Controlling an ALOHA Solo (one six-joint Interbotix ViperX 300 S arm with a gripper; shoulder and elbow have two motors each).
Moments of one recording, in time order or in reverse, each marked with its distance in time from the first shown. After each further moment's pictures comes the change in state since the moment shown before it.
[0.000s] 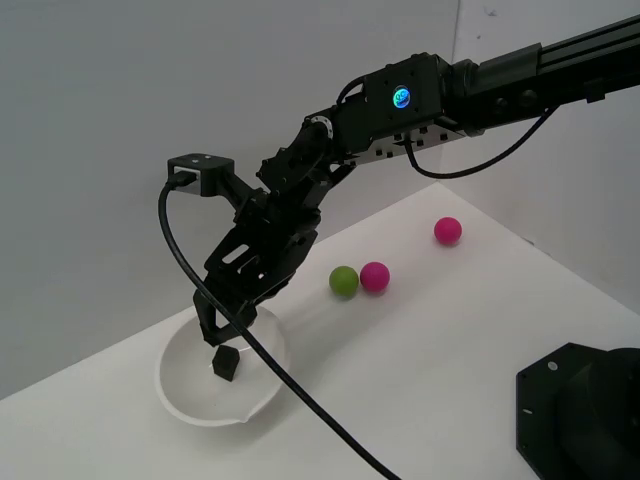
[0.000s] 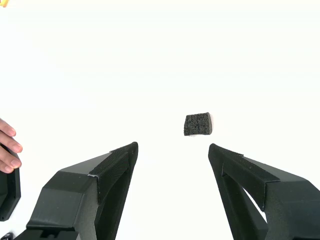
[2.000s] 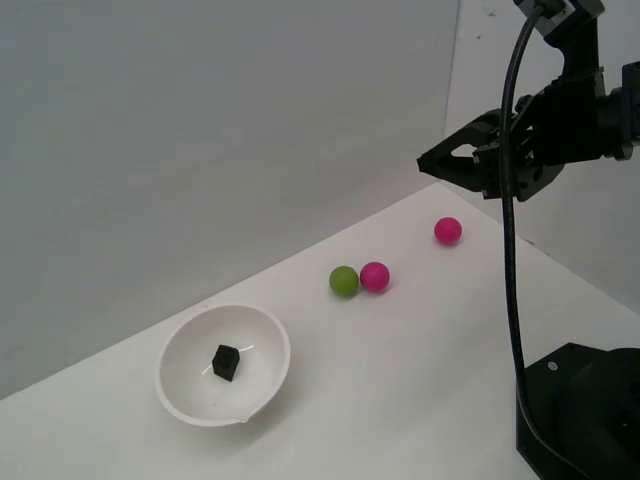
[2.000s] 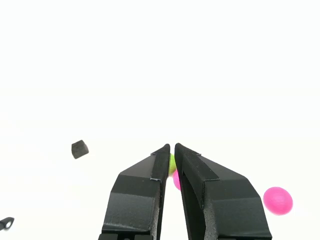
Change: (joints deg) arm 30.7 54.5 54.5 26.5 26.4 8.3 -6.2 0.6
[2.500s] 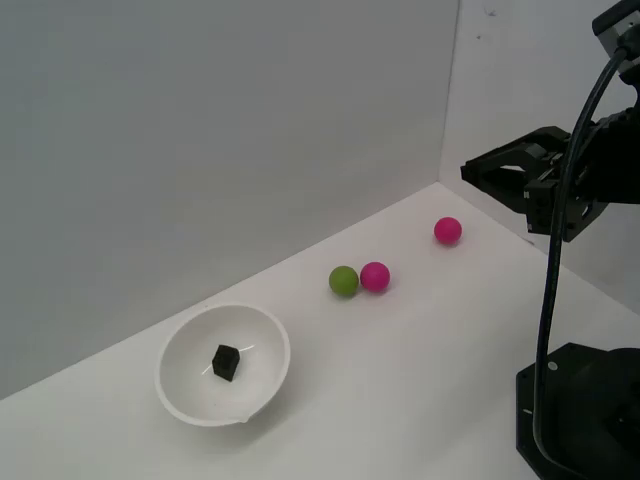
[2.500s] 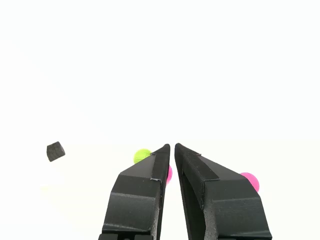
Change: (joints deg) arm 5.0 14.2 14.1 7.4 7.2 2.8 0.0 0.1
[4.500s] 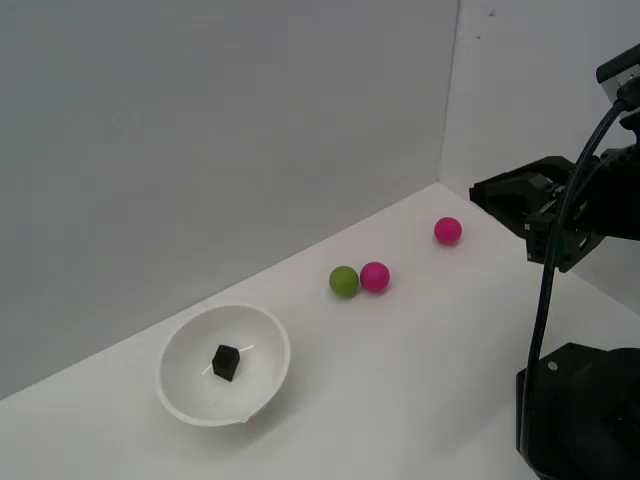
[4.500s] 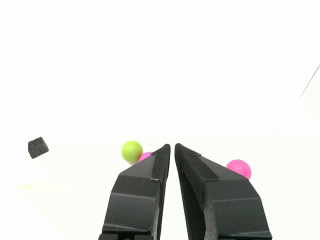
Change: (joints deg) arm 1.6 5.0 5.1 6.0 6.2 0.2 -2.5 -0.1
